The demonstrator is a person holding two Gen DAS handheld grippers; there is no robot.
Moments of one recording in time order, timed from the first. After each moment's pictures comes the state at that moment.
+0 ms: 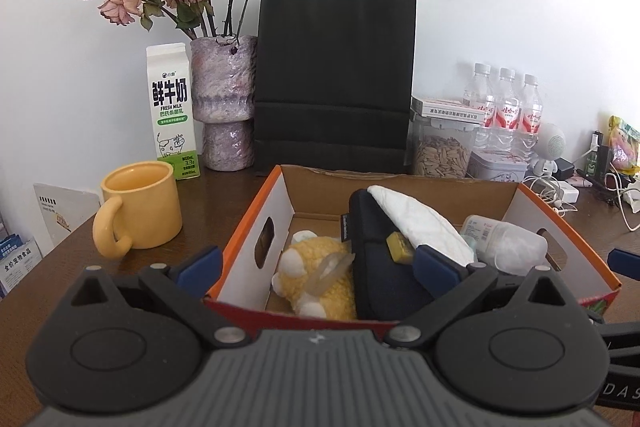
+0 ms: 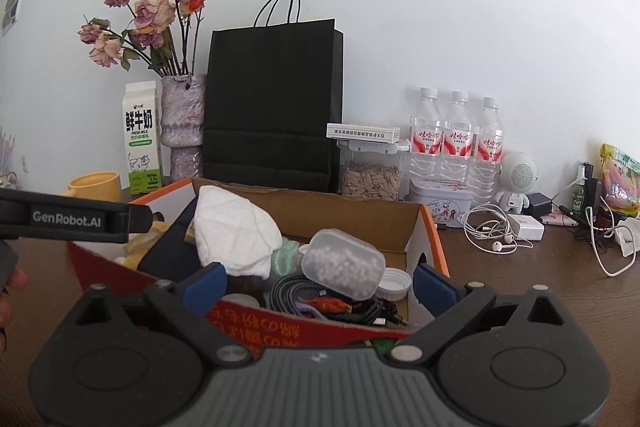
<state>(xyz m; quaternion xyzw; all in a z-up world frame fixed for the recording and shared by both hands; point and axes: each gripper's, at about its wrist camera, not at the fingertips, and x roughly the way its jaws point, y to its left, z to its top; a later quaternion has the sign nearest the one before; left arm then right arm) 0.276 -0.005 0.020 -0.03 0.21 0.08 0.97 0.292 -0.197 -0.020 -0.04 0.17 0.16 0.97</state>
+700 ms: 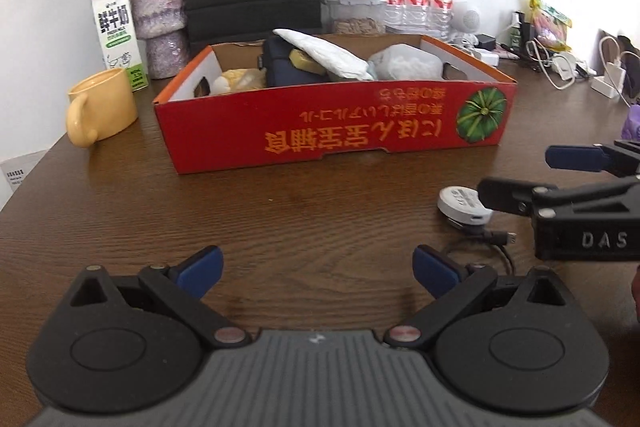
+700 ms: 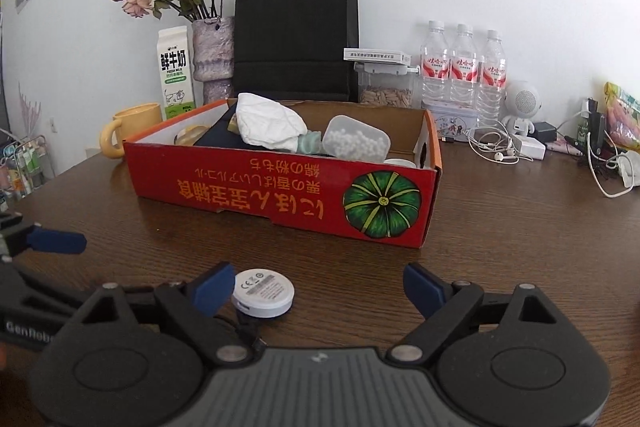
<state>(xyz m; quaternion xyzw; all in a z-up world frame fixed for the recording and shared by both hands) 0.179 -0.047 -0.035 0.03 0.32 -0.02 0.95 0.220 -0.234 -0.050 -0.03 0.25 0.19 0.95</state>
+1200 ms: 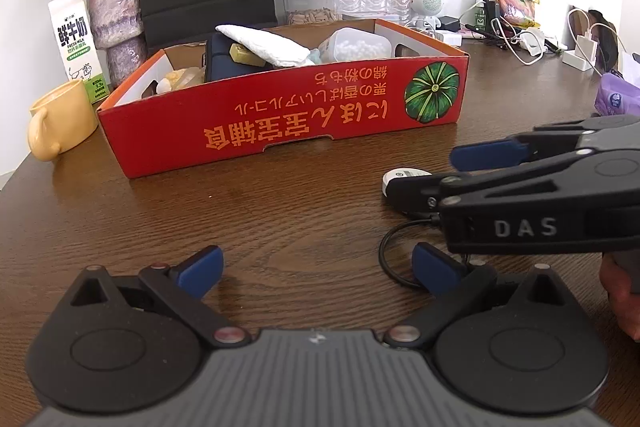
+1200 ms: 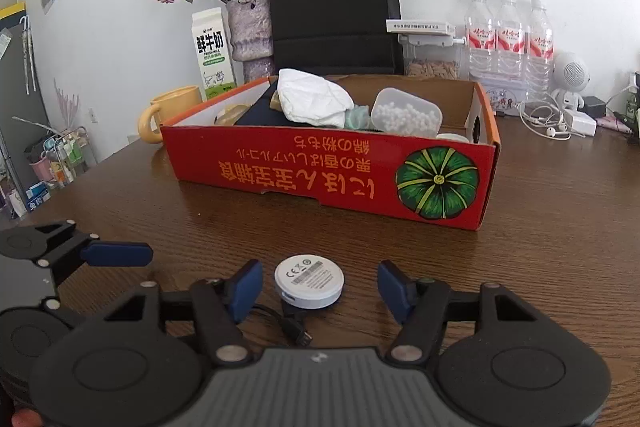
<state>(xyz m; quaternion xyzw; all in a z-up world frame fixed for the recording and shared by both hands) 0.184 -0.075 -0.046 0.06 0.33 -0.05 0.94 0.237 -0.222 -0.056 -0.02 0.30 0.26 0.92</state>
